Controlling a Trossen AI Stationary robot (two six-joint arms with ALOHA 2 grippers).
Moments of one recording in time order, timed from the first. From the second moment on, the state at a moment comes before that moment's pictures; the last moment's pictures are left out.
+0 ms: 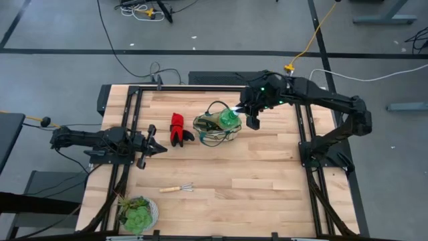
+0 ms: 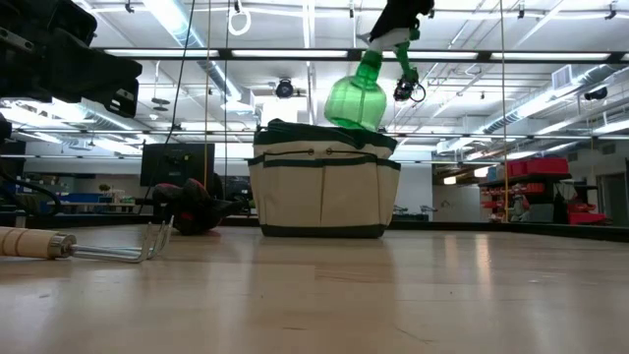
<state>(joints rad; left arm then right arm) -0.11 0.03 0.01 0.05 0.04 -0.02 -0.23 1.46 1.61 -0.93 -0.08 -0.14</state>
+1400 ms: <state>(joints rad) -0.11 0.03 0.01 0.05 0.04 -0.02 -0.25 1.62 1.61 -0.98 -0.11 -0.23</state>
